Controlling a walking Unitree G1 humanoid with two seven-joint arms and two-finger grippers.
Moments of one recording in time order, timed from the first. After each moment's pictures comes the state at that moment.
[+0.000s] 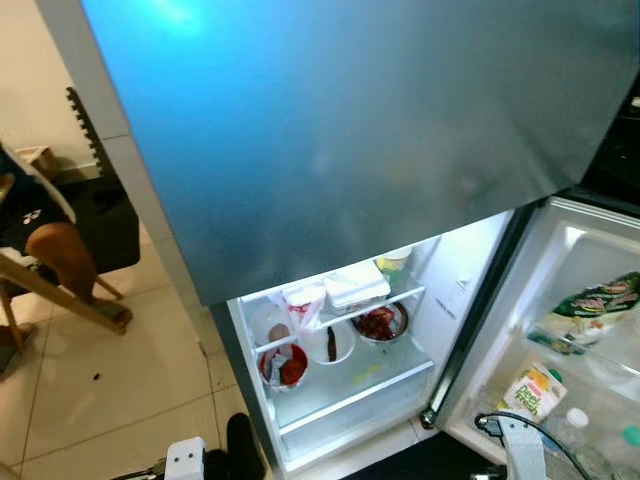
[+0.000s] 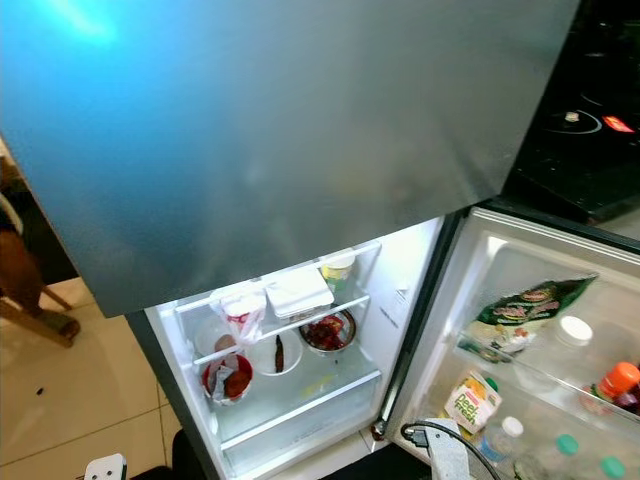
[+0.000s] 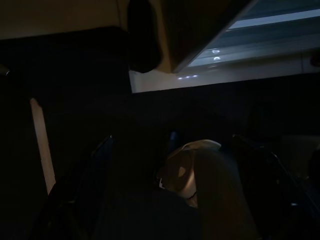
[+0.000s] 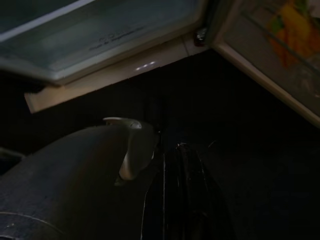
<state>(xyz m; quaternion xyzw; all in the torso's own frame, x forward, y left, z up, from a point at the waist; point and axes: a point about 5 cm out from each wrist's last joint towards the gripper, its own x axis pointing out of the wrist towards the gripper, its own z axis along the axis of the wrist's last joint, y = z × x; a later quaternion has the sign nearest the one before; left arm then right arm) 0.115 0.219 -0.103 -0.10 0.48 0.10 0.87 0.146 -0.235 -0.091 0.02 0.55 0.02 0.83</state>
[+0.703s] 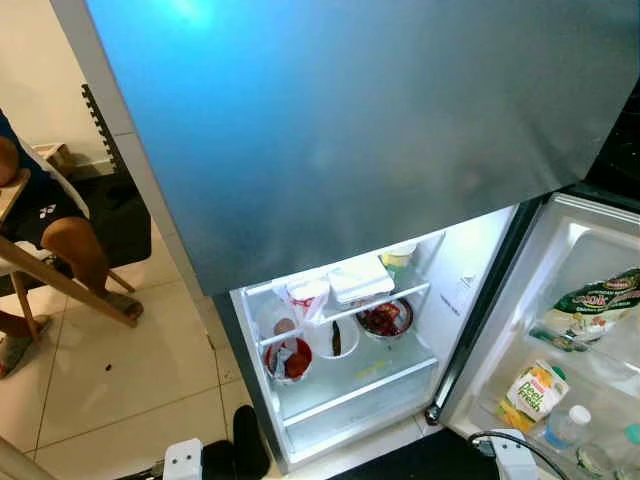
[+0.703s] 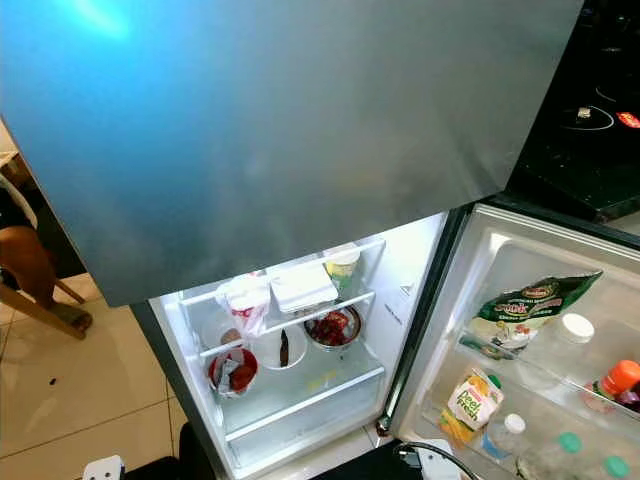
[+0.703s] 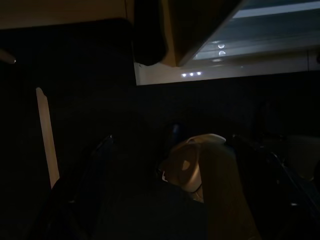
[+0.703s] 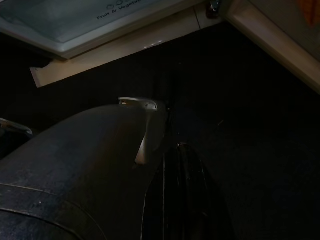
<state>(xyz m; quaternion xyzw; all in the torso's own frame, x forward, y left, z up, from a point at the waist) 0.112 0.220 -0.103 -0.10 0.48 0.11 0.86 0.125 -0.226 -0.100 0.03 0.58 0.02 0.82</state>
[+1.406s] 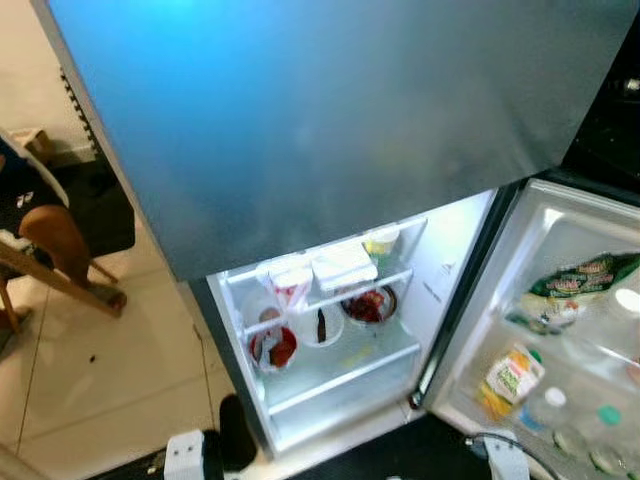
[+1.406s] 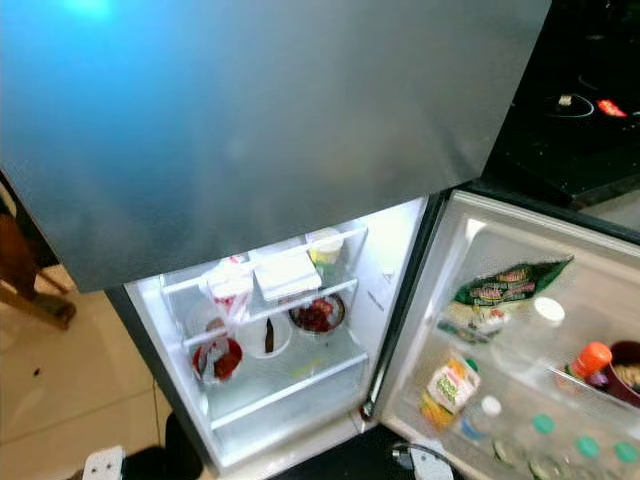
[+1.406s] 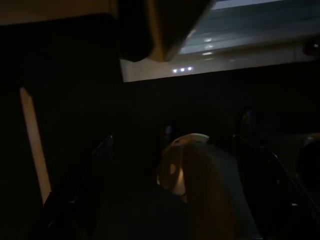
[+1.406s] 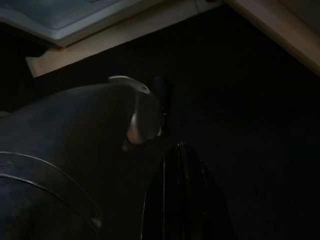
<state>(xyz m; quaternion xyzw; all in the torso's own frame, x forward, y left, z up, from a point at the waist) 0.119 0.218 -0.101 -0.10 0.48 0.10 0.87 0.124 -0.219 -0.102 0.03 0.58 0.03 0.81</state>
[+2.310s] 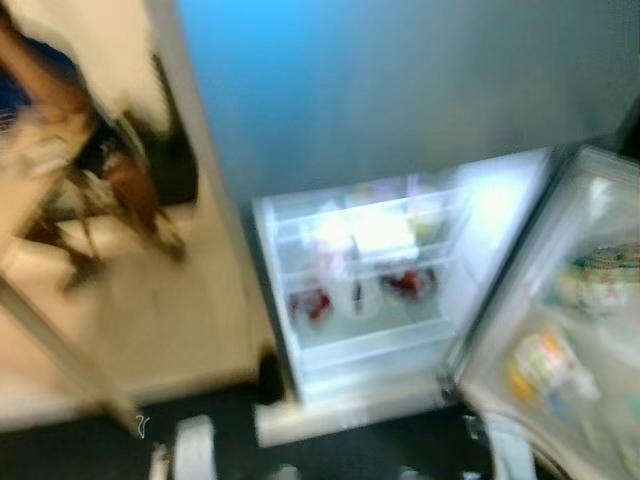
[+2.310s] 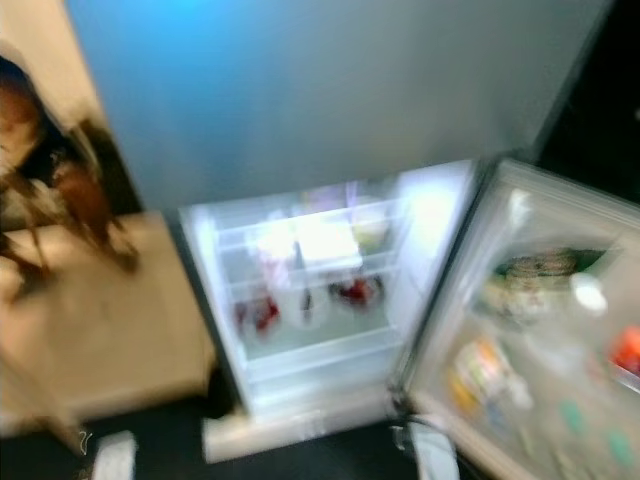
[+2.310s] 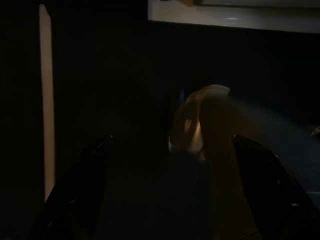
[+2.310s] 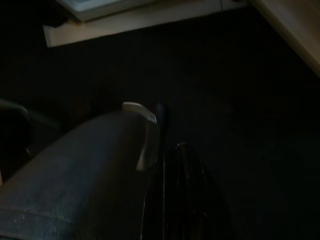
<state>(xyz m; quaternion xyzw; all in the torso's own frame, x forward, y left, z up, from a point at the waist) 0.107 0.214 -0.106 -0.11 0.49 0.09 0.86 0.133 -0.217 -0.099 0.03 0.57 0.03 0.82</state>
